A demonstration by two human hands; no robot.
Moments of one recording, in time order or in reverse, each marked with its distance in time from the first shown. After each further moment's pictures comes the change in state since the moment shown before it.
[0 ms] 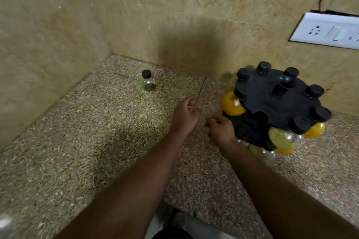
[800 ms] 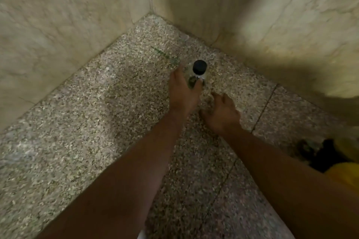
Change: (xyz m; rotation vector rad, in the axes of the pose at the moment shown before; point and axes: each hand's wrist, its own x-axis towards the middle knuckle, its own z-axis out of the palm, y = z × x) left_hand 0.180 -0.142 -0.108 0.092 0.327 -0.211; right_hand 0.160 -0.049 0.205 -0.991 -0.317 -0.248
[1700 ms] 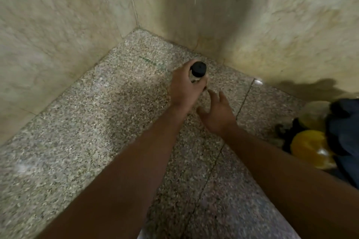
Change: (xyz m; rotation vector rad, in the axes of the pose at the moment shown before) left_hand -0.041 0.076 -0.009 -0.080 0.007 0.278; right_hand -0.053 0.021 -0.031 0.218 0.094 -0.061
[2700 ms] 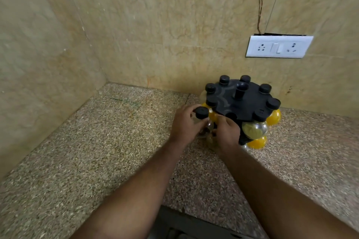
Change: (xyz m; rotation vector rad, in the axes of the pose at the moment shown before) left_hand -0.240 0.171 0.019 0.016 -0.321 0.300; right_hand -0.268 0.099 -0.105 1.182 0.638 0.422
